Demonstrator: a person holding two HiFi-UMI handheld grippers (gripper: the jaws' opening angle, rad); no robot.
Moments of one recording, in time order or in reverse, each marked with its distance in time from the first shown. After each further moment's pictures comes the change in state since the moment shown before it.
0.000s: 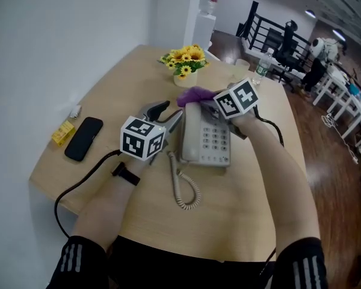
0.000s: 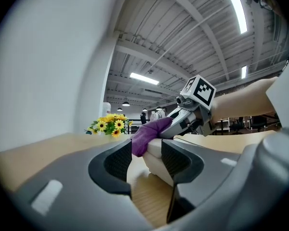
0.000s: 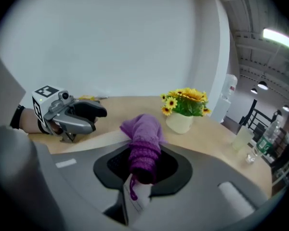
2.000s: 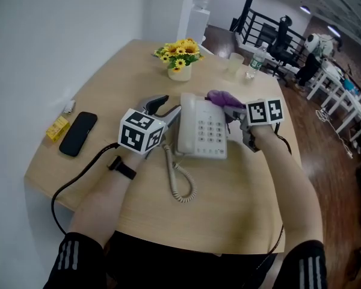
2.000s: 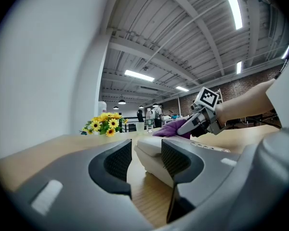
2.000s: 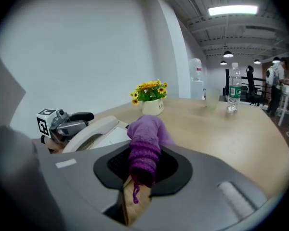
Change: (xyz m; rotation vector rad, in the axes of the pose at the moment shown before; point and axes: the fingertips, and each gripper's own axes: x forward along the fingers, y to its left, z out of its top) left arm 0.006 -0.013 -0.003 0.048 0.038 -0.039; right arm -0.062 -0.047 -0.083 0.409 -0.136 -0.069
